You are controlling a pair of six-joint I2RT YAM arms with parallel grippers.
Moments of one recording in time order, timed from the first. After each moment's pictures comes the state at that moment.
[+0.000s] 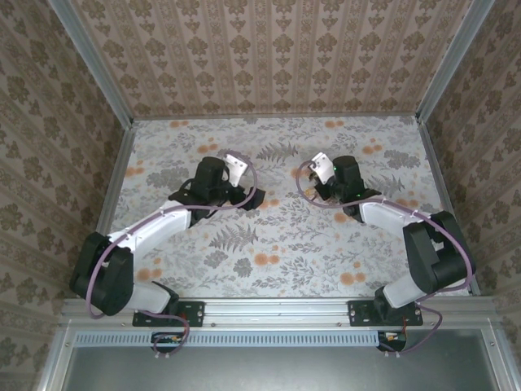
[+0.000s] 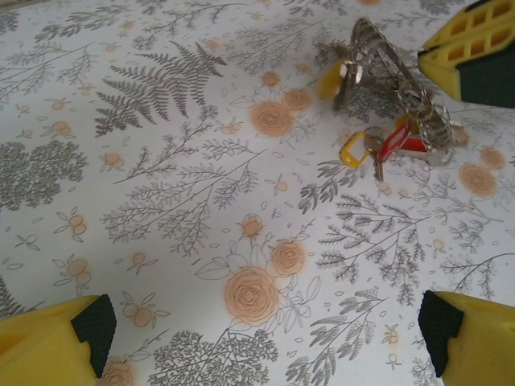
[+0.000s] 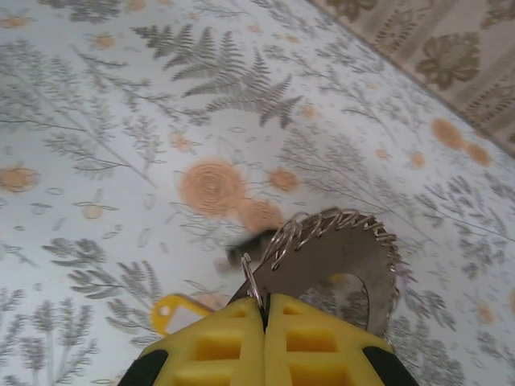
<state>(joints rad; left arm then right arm) -0.58 1.38 0.85 -0.08 0.24 -0.03 0.33 1.52 0.78 0.17 -0.01 -0.40</state>
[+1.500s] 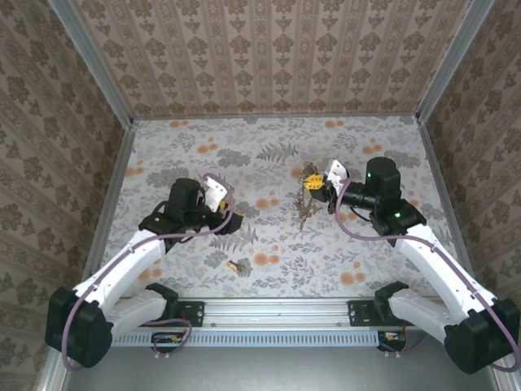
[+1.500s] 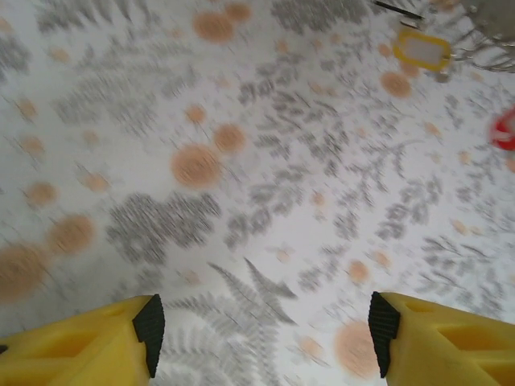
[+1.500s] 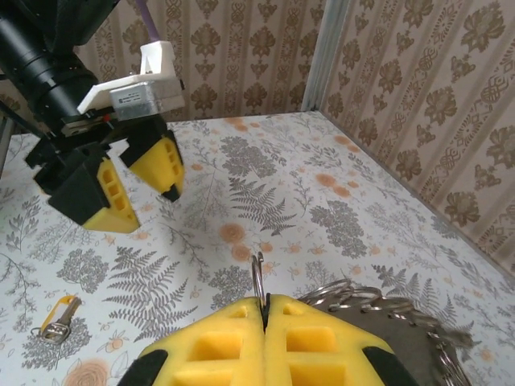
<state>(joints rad) -0.52 1.00 0.67 -0.39 0.42 0.01 0.33 0.98 0.81 -0.13 -0.68 -0.39</state>
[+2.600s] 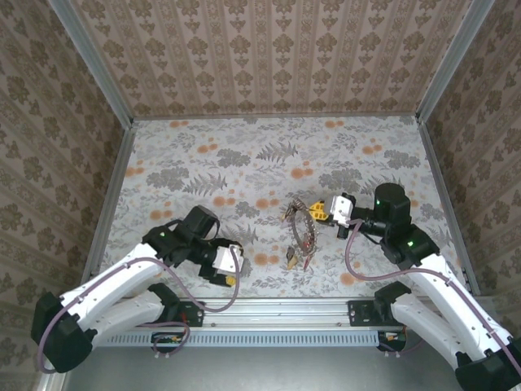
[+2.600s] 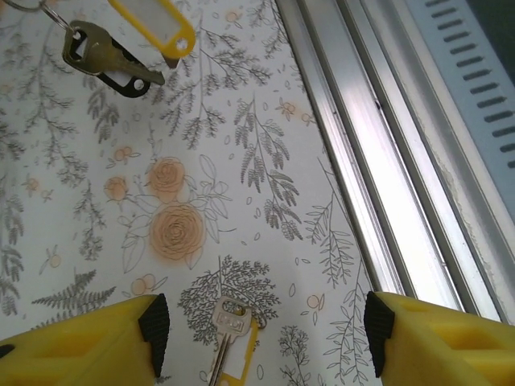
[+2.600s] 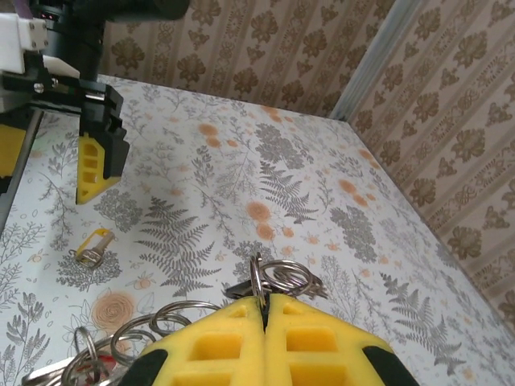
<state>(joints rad) -0.78 0.92 0.63 -0.82 0.58 1.04 0.38 0.73 0.66 -0.25 -0.70 -0.63</state>
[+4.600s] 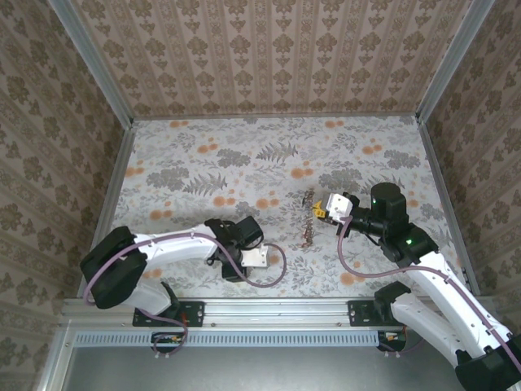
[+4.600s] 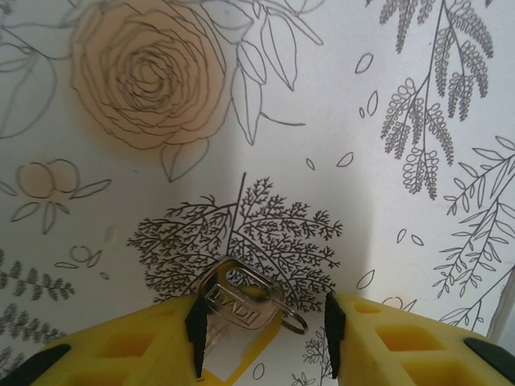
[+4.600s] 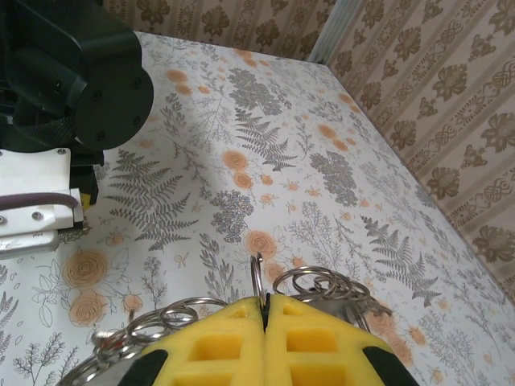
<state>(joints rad) -1.03 1.45 0.75 -0.76 0.08 0.52 0.38 0.75 0.67 -0.33 -0.55 -0.66</state>
